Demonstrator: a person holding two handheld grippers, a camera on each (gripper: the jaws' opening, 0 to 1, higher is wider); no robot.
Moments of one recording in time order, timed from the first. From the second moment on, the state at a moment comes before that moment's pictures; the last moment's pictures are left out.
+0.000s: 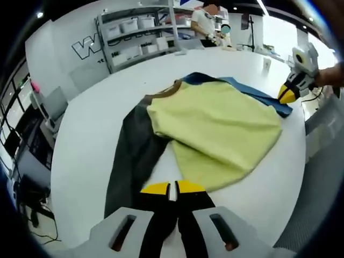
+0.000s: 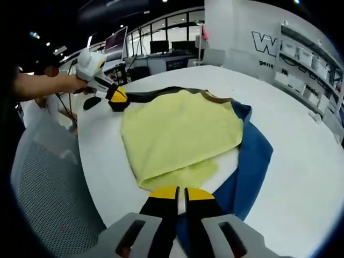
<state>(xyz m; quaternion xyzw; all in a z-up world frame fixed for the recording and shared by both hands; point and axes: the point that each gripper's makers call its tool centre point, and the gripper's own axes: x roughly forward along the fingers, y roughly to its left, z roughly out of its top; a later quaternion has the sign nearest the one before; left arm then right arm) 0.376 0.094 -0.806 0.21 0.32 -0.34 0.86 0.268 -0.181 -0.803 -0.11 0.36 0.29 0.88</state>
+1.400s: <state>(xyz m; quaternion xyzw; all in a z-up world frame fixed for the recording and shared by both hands) 0.355 0.079 -0.836 0.20 0.36 -0.39 0.82 0.271 -0.161 -0.839 -0.22 0.36 0.40 0.82</state>
